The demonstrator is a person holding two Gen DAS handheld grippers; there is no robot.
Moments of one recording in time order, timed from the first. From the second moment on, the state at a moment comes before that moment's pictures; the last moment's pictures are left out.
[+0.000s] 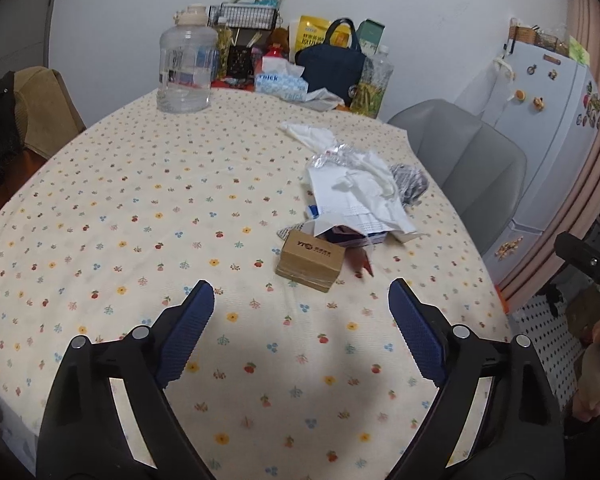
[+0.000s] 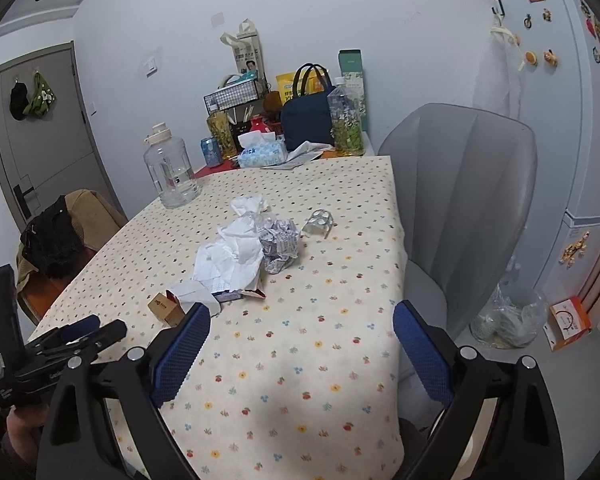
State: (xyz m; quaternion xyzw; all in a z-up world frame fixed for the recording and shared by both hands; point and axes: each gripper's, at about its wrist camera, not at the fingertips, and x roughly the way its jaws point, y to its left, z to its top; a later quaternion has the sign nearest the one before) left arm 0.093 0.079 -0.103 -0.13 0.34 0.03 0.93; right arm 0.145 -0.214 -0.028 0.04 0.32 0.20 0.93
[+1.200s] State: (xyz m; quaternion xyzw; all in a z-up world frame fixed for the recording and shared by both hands) left arm 0.106 0.120 -0.103 -0.18 0.35 0.05 0.92; right arm 0.246 -0.094 -0.088 -0.03 0.41 0.25 0.87
